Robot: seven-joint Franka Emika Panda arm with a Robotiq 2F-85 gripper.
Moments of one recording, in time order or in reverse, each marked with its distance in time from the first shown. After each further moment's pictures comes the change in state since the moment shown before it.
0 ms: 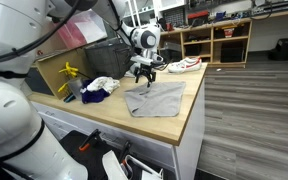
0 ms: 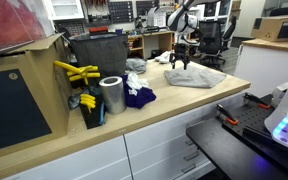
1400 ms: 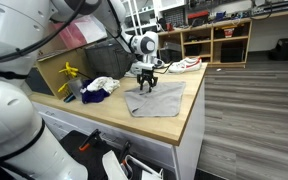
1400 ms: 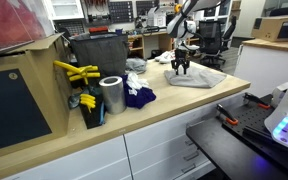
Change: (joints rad) arm 0.039 0.038 -0.030 -0.019 -0.086 0.092 0.003
